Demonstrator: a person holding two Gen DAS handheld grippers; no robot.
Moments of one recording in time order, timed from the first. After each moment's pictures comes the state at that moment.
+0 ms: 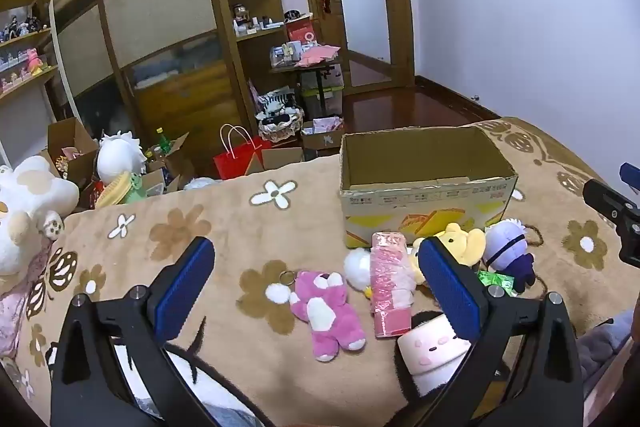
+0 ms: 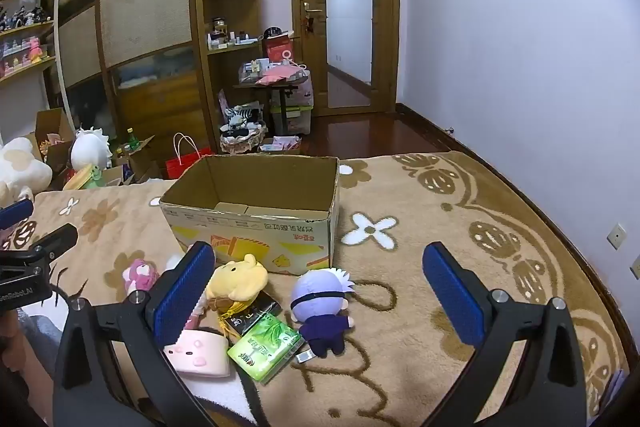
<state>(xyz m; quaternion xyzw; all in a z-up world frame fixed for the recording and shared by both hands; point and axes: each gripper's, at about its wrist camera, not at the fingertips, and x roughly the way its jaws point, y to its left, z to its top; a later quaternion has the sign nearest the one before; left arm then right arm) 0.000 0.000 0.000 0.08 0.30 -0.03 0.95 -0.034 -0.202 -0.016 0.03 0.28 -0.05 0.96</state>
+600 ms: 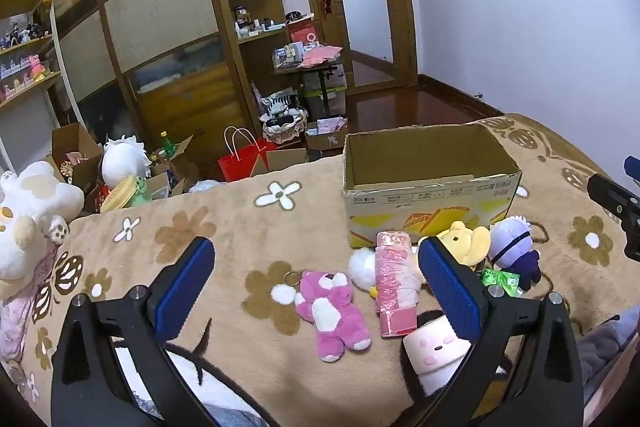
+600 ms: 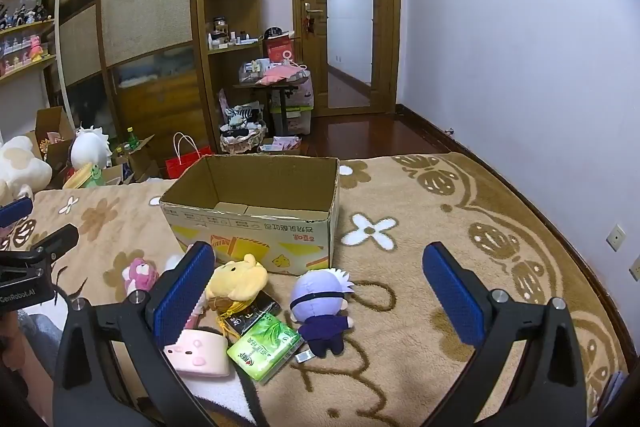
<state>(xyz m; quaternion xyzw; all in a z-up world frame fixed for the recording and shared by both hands) -0.001 -0.003 -0.002 0.09 0.30 -0.02 0.95 -0.034 -0.202 -0.016 0.02 0.28 -0.05 0.96</state>
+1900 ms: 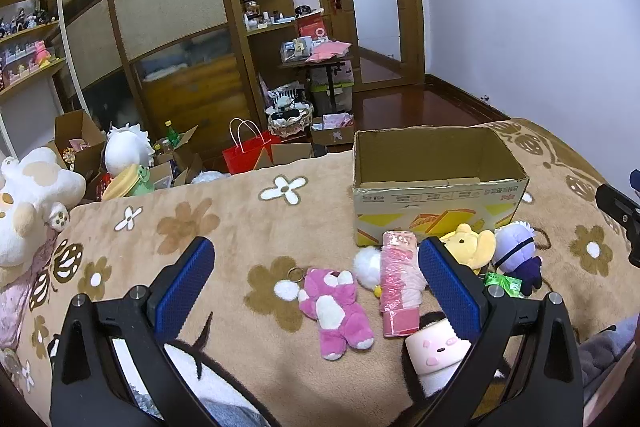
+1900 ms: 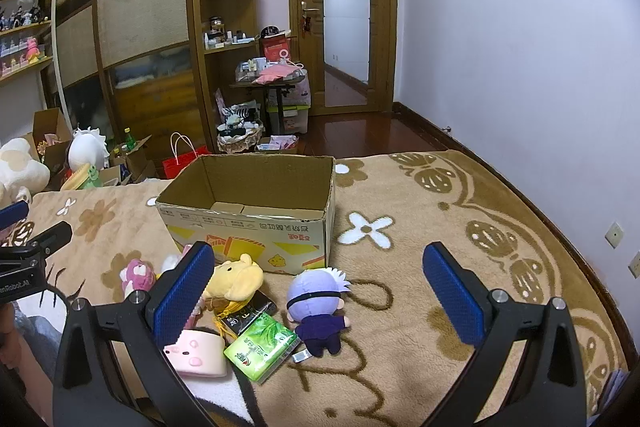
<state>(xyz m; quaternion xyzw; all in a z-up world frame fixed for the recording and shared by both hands) 0.000 0.003 -0.004 0.08 0.31 -0.01 0.95 -0.034 -0.203 -0.016 0.02 0.28 -0.05 0.96</state>
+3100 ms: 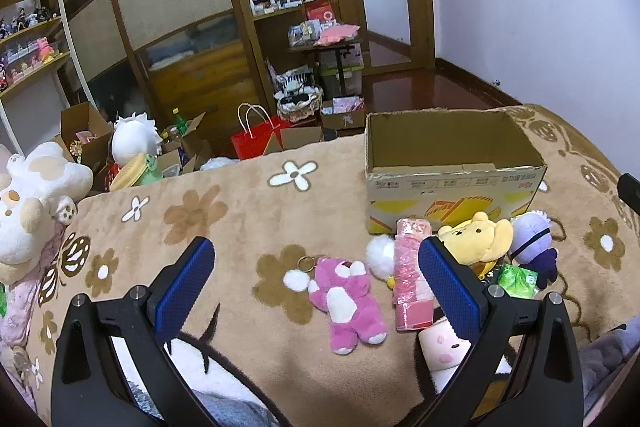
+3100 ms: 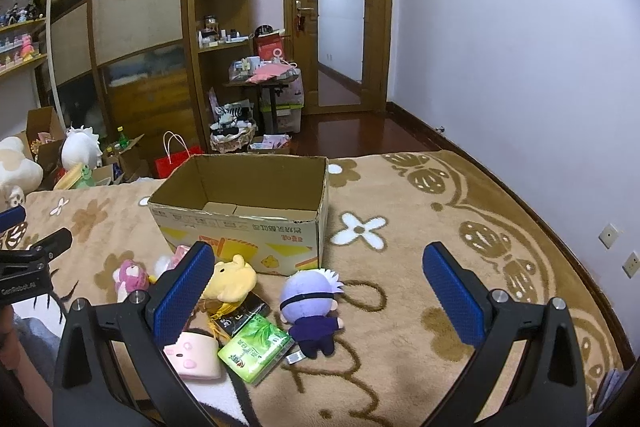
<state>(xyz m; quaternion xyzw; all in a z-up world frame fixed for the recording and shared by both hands) 0.018 0.007 -0.015 0.08 0.34 0.01 0.94 -0.032 -0.206 -0.015 0.02 0.29 -0.06 0.96</state>
